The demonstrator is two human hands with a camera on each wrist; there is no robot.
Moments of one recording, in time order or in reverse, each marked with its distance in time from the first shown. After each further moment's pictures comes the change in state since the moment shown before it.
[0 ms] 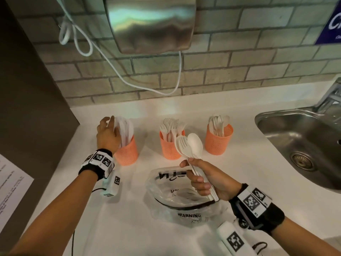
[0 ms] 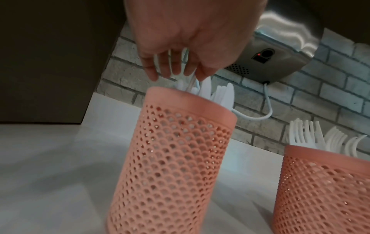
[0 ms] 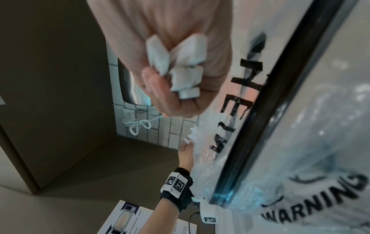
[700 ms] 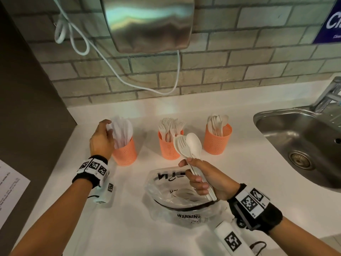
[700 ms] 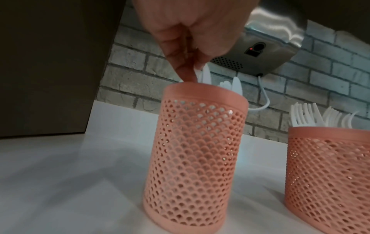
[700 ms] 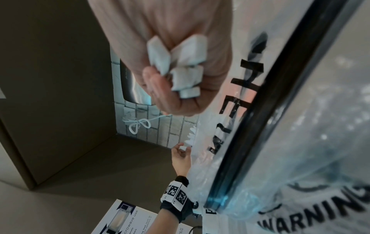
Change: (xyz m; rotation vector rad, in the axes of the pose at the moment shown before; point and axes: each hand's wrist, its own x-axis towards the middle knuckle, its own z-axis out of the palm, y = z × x) left_hand -0.015 -0.011 -0.002 -0.151 0.180 0.048; right_hand 0.003 0.000 0.001 -0.045 0.044 -0.018
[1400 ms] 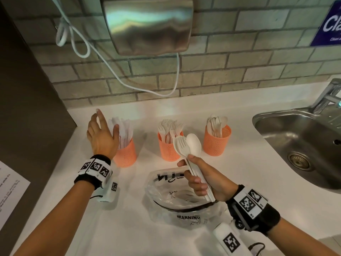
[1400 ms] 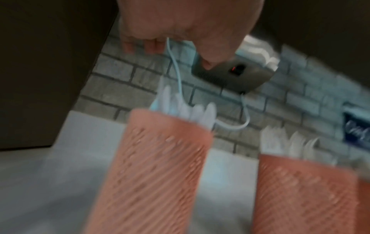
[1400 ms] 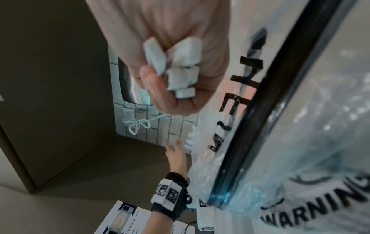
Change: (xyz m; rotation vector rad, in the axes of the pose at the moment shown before) left_hand 0.001 0.024 -0.007 0.140 0.005 -0.017; right_hand 0.002 0.002 0.000 0.070 -0.048 -0.009
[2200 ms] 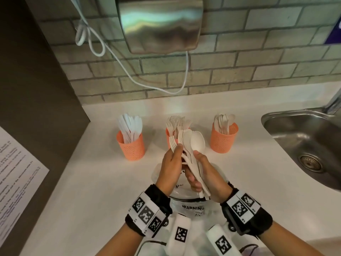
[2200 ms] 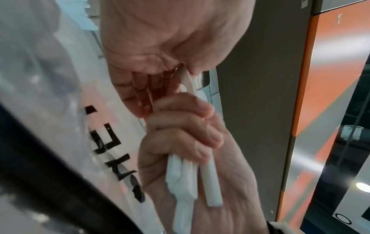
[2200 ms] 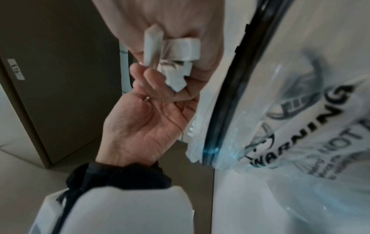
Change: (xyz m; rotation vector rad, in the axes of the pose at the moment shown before) left_hand -0.133 0.152 -0.037 -1.012 -0.586 -0.351; right_hand 0.000 0.021 0.020 -0.025 0.078 -0.215
